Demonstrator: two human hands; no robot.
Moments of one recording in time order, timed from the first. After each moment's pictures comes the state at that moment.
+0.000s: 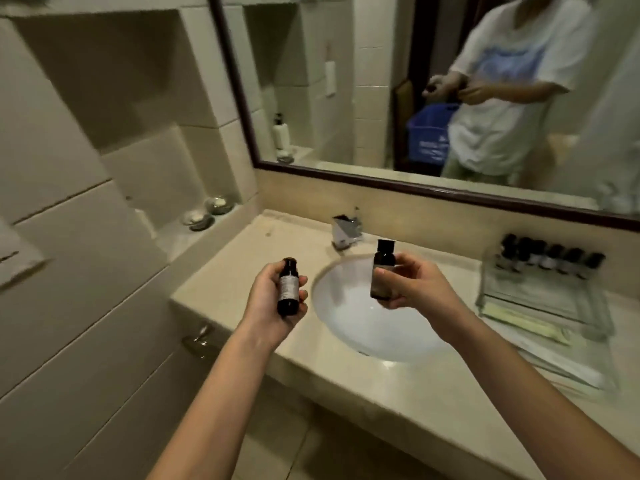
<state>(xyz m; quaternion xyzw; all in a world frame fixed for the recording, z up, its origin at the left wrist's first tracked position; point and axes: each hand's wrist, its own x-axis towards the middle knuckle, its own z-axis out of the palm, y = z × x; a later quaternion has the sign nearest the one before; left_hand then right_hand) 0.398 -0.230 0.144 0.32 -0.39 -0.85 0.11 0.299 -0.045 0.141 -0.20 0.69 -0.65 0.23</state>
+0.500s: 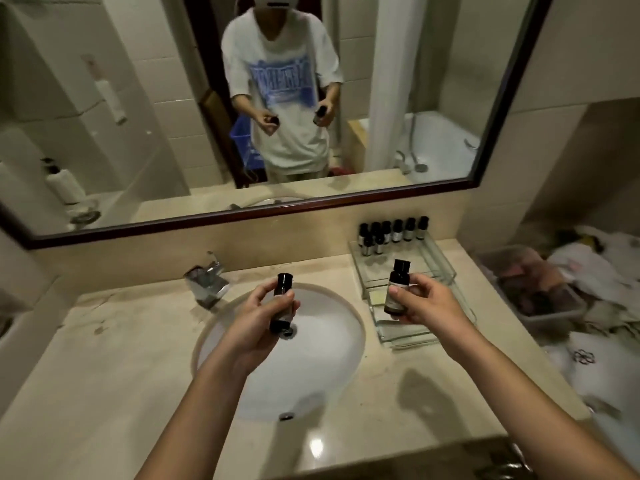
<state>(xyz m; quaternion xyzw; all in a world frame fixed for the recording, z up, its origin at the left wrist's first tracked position) 0.214 -0.178 0.105 0.14 -0.56 -0.80 -0.14 0.234 0.068 0.100 0.11 0.71 -0.69 0.02</state>
